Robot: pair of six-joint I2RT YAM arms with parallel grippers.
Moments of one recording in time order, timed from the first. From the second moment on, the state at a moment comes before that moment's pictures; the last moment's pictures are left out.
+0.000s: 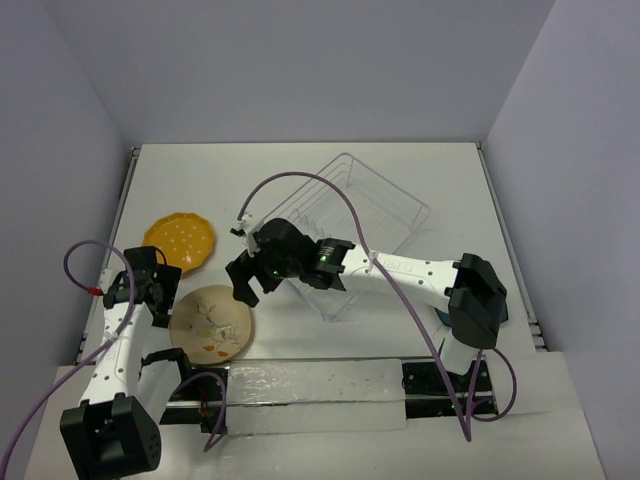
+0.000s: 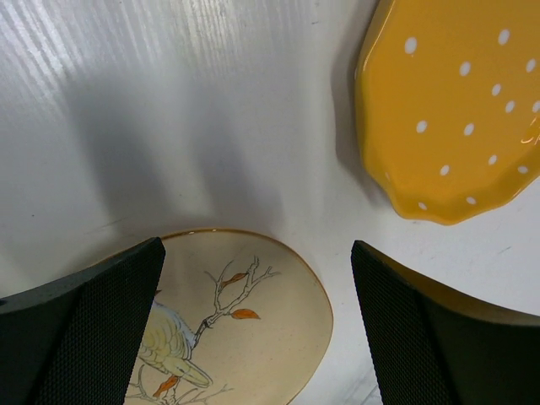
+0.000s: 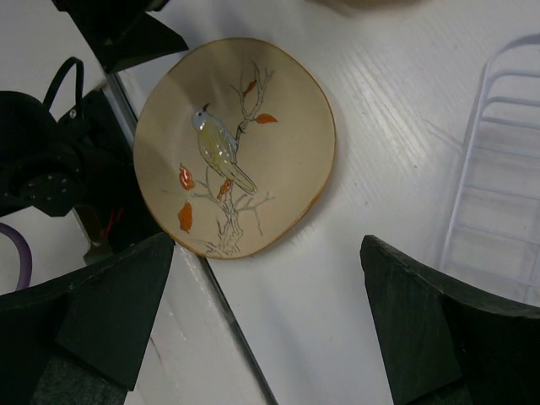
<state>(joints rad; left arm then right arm) 0.15 0.86 0.54 -0.77 -0.26 -1.18 1.11 1.68 1.35 -0.25 -0.11 0.29</state>
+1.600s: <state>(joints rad) 0.18 1.25 0.73 -0.51 -0.26 -1.09 0.86 2.61 2.36 -0.19 -0.02 0.65</state>
